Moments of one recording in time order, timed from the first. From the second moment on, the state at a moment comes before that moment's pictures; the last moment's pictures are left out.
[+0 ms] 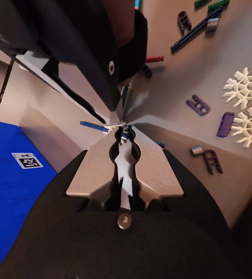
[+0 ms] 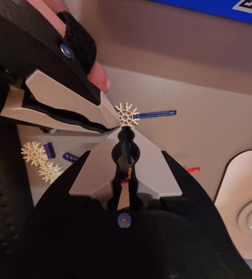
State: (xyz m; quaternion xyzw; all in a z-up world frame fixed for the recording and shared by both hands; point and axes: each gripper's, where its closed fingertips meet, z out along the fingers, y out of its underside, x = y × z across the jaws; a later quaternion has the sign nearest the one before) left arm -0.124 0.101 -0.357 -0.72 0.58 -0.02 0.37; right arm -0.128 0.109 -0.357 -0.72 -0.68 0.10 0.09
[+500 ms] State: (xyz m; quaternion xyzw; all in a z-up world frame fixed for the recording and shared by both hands) left arm -0.127 0.102 -0.357 -0.73 0.56 -0.05 0.38; right arm -0.131 0.114 -0.346 -0.73 -0.63 0.21 0.16
